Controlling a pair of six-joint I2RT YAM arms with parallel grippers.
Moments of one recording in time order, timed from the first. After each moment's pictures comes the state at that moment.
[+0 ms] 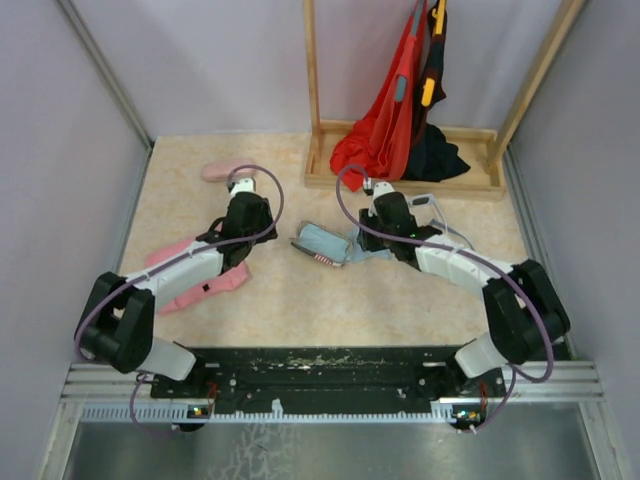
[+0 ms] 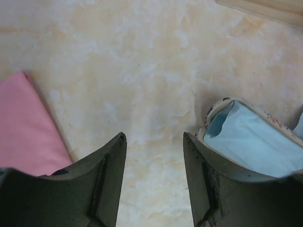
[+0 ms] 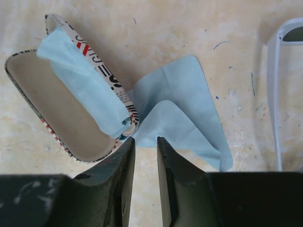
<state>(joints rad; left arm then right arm) -0.50 1.47 0.86 0.00 -0.35 -0.48 0.53 1.44 0.86 -0.10 0.00 0.28</state>
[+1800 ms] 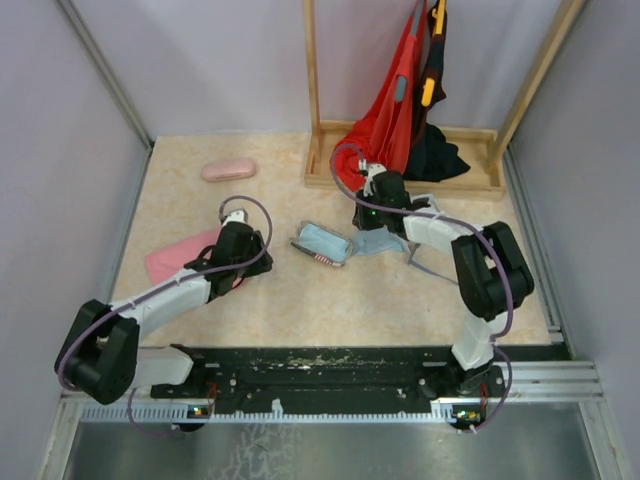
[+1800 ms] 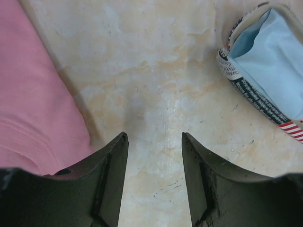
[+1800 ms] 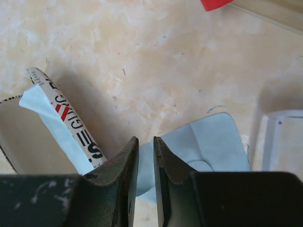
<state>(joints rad) -0.50 1.25 0.60 -0.07 -0.22 -0.60 0.43 1.73 1.06 -0.03 -0.15 0.21</state>
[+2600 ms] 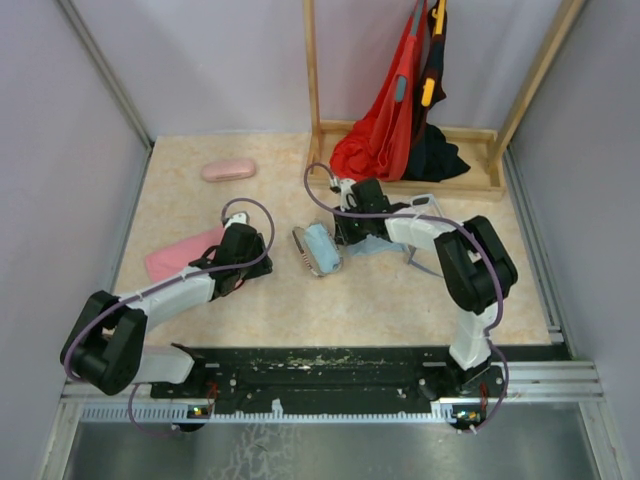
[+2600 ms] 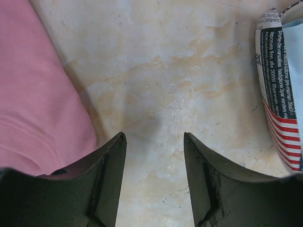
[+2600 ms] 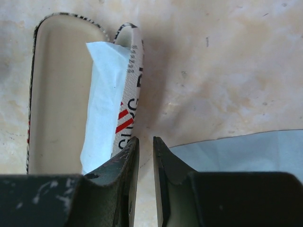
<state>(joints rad) -0.51 1.33 0.59 -0.06 -0.23 -0.60 0.53 1.85 1.16 -0.15 -0.30 0.09</state>
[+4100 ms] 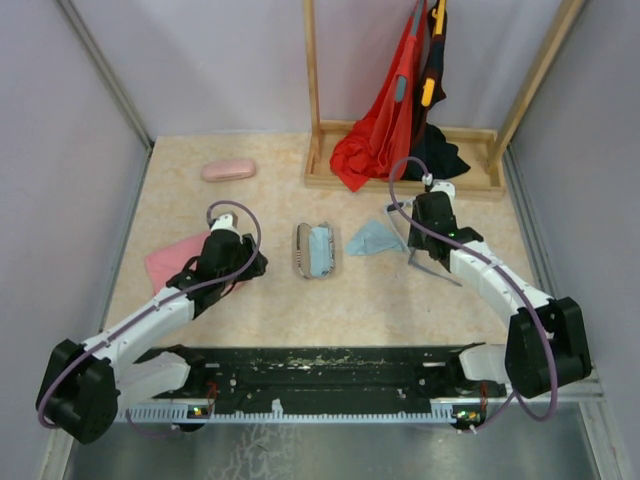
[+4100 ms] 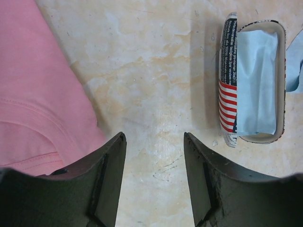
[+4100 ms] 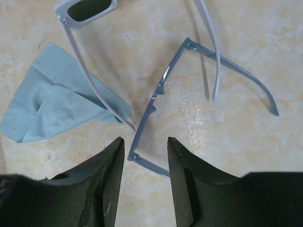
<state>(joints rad) -0.51 1.05 0.53 -0.13 -0.21 -0.58 0.31 1.27 0.81 -0.33 0.31 0.32</state>
